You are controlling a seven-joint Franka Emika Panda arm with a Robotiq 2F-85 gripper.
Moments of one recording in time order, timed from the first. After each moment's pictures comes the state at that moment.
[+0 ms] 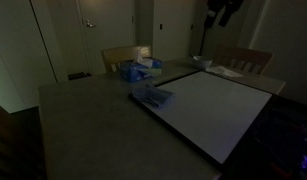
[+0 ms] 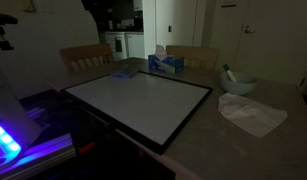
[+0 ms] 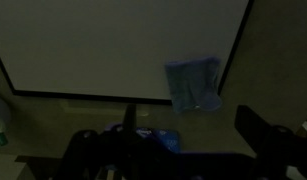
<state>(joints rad) 0.10 -0.62 0.20 -2.75 0.03 2.45 0.17</state>
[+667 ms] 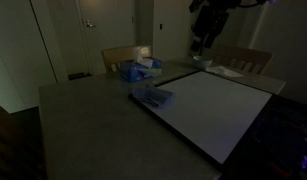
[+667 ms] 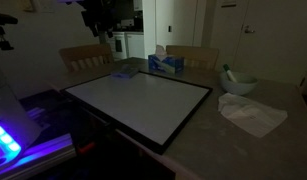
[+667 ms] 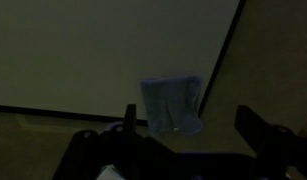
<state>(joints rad) 0.19 -0.40 0.17 -2.74 0.07 2.59 0.11</state>
